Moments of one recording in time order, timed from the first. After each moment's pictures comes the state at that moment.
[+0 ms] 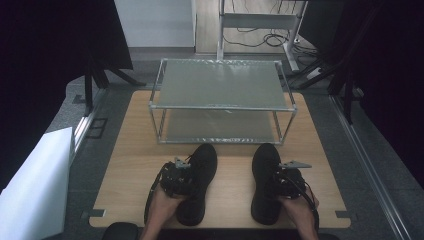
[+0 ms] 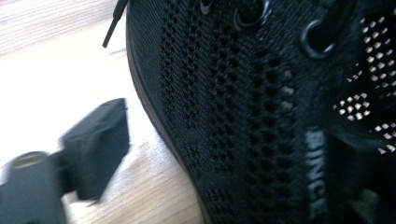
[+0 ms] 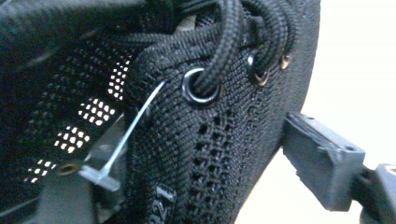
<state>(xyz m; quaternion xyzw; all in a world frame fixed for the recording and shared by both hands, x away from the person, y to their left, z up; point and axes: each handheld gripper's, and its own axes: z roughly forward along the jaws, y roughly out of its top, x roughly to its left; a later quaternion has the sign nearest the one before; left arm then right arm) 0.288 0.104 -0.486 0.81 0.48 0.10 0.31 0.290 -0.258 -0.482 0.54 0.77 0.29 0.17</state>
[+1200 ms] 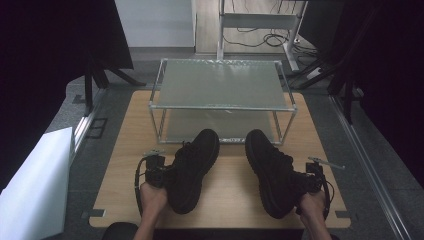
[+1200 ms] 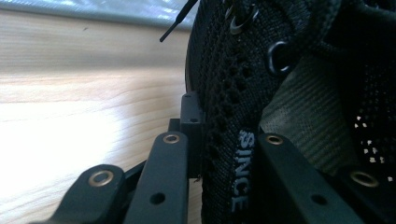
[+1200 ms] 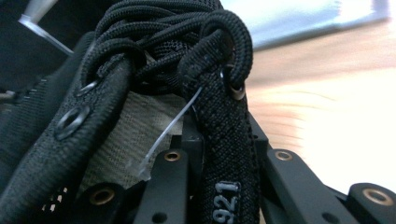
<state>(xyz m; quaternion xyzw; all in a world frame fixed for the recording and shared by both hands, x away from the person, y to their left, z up) 0.299 0.153 -0.471 0.67 0.56 0.01 0.48 0.296 -0.306 -0.467 0.58 0.62 0.53 0.00</state>
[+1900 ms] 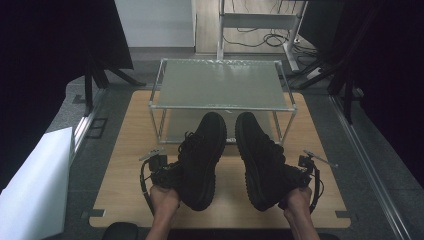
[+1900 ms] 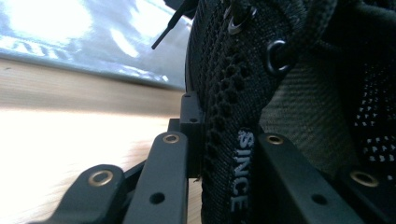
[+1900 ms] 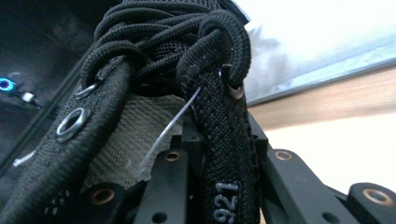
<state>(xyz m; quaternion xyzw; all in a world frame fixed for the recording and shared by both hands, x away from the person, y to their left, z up) 0.277 0.128 -0.435 0.58 0.57 -0.01 0.58 0.291 -0.264 -0.431 0.57 0.53 0.62 -0.06</state>
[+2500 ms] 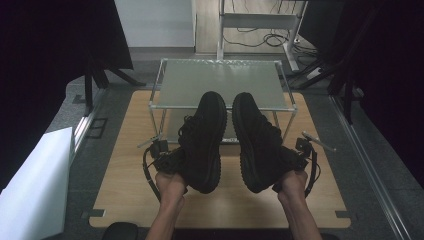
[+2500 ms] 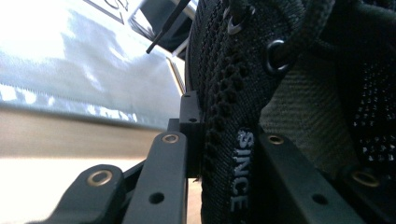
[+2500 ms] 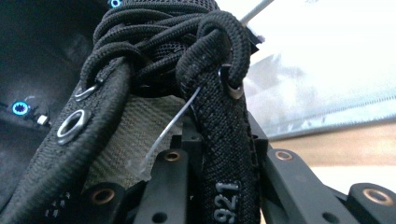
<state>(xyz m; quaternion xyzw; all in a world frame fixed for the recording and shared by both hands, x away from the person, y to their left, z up) 0.303 0.120 -0.401 0.52 0.58 -0.02 0.62 0.318 -0.245 -0.390 0.58 0.51 0.64 -0.05</state>
